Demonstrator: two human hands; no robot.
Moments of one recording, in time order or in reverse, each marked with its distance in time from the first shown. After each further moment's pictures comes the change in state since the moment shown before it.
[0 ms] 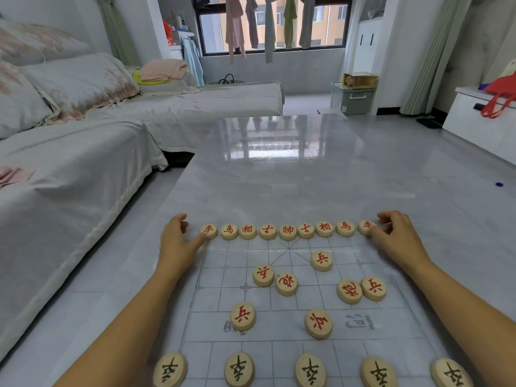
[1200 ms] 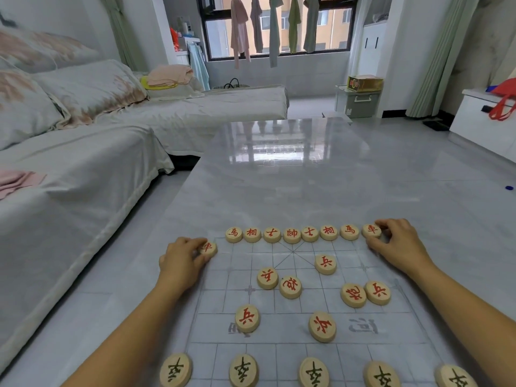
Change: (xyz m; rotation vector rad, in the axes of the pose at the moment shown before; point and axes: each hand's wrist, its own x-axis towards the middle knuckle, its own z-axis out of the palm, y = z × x) left_hand -0.019 -0.002 -0.012 0.451 -0.167 0.105; right_hand 0.002 0.002 0.001 -0.192 -0.060 -0.057
